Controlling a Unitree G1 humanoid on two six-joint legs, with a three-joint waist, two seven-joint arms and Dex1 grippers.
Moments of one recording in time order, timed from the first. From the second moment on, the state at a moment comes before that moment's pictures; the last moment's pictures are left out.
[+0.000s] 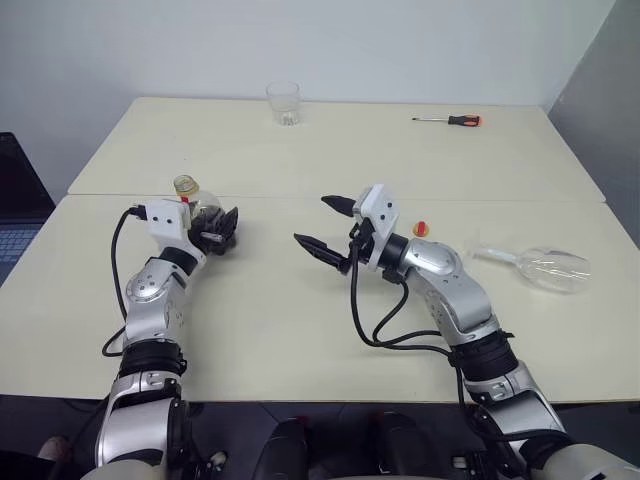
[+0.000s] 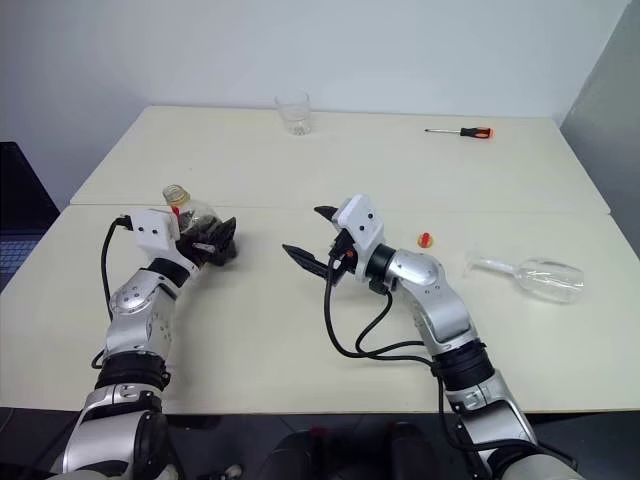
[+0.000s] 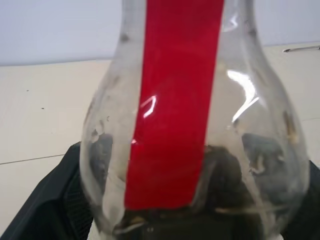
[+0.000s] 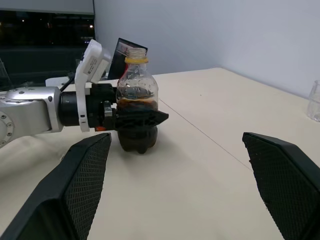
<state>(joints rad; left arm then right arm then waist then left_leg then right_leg) -0.53 0.44 0.28 0.60 -0.25 -0.14 -0.50 -0.60 -0.14 0.25 0.01 0.22 0.27 0.65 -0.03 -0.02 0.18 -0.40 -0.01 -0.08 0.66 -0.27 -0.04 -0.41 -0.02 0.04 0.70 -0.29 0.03</state>
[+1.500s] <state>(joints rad) -0.19 0.54 0.03 -0.40 -0.57 0.47 -0.80 0.00 -0.37 0.01 -0.54 0.24 0.56 0.35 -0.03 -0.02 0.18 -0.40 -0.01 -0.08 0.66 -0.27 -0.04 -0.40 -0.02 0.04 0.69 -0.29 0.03</state>
